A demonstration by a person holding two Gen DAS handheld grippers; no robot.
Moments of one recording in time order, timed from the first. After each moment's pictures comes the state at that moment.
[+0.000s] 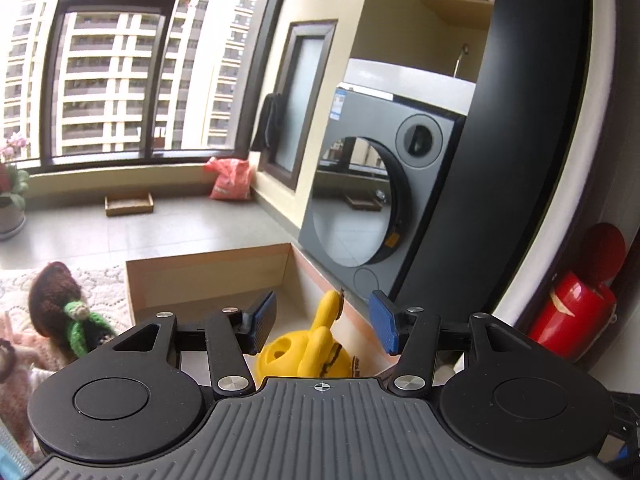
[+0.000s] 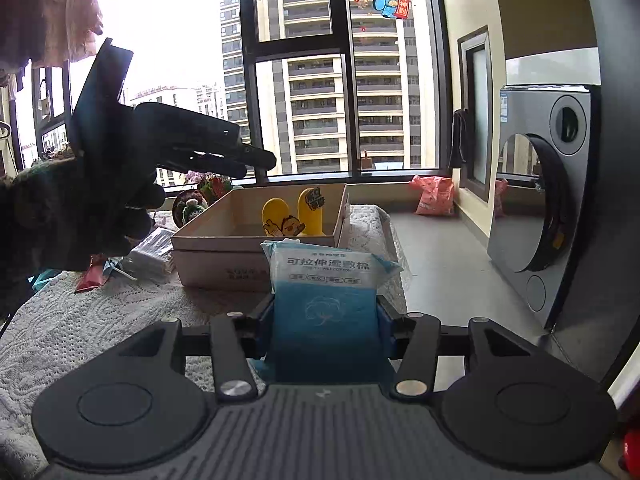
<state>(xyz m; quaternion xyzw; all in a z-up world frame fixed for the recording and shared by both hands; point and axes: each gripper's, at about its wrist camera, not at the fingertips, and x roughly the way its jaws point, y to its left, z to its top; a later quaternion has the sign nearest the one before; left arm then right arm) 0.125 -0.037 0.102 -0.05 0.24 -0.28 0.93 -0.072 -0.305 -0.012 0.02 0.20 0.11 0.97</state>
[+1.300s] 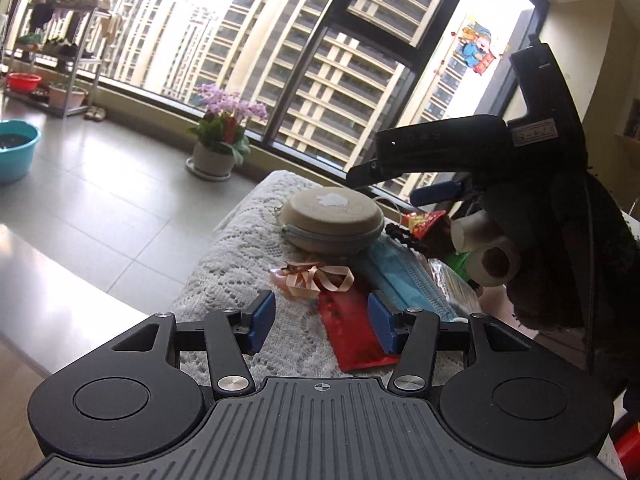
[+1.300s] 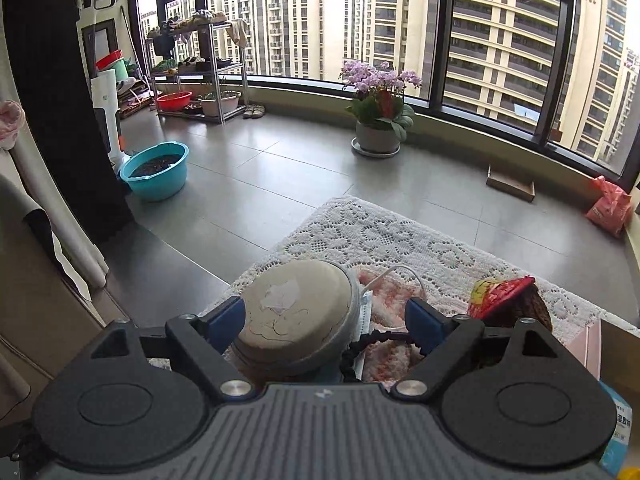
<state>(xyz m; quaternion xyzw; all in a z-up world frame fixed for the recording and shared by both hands) -0.001 0.234 0.005 -0.22 0.21 0.00 0.95 0.180 0.094 0.032 -0.11 0.33 0.31 0.88</state>
